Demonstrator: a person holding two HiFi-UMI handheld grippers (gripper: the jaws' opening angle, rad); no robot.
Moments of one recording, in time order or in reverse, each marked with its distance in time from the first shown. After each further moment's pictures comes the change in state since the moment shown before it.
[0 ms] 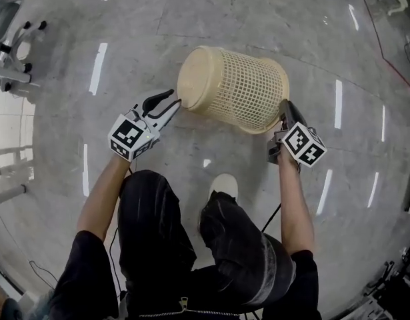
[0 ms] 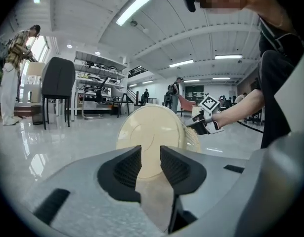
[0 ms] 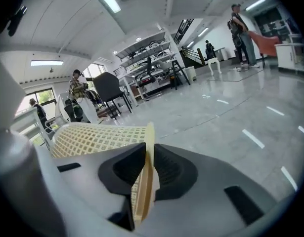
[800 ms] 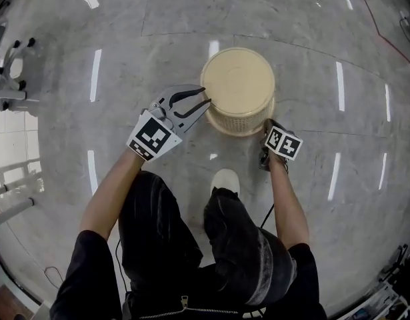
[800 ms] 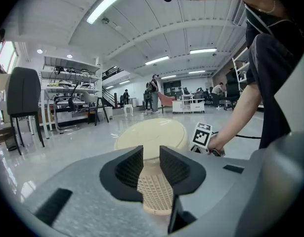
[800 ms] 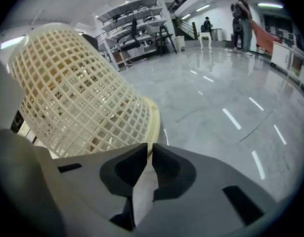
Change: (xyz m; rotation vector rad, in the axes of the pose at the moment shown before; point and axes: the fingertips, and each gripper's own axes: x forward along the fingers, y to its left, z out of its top) left arm 0.082 -0.081 0.049 0.209 0.008 -0.211; right arm 0.005 -0.105 -0.164 0.007 0.370 -0.206
